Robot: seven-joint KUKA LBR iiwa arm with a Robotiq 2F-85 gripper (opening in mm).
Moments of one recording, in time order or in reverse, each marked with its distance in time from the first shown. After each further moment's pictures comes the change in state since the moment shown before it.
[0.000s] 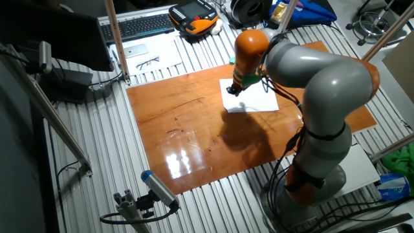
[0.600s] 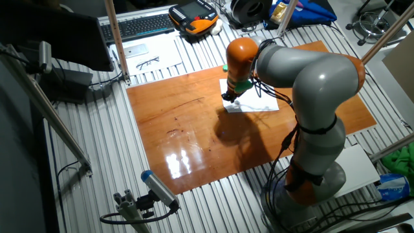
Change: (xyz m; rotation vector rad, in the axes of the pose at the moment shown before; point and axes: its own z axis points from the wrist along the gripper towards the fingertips) arm 0.005 0.018 0.044 0.020 0.020 0.003
